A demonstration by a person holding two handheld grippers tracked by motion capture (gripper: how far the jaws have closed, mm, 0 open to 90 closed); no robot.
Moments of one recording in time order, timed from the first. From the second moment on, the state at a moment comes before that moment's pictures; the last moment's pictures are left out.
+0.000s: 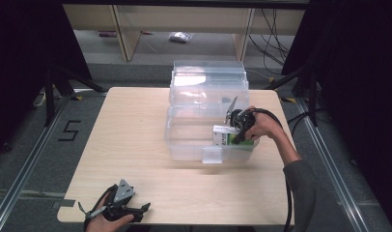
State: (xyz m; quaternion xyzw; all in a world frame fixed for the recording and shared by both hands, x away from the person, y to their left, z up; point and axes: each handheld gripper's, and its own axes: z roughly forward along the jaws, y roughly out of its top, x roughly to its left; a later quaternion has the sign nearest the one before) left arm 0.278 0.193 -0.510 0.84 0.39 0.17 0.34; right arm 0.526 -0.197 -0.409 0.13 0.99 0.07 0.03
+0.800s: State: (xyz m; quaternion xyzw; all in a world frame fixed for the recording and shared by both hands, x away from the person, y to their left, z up) left arm 0.278 0.193 -0.510 0.84 0.39 0.17 0.34; right arm 0.517 -0.202 -0.391 0.14 0.99 0.08 0.03
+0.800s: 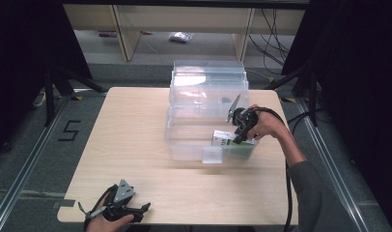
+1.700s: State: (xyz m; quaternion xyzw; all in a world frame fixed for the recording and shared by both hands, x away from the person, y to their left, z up) left arm 0.278 0.194 -0.509 0.84 0.39 0.17 0.34; right arm 0.501 -0.206 -0.359 0.15 0.98 0.15 0.06
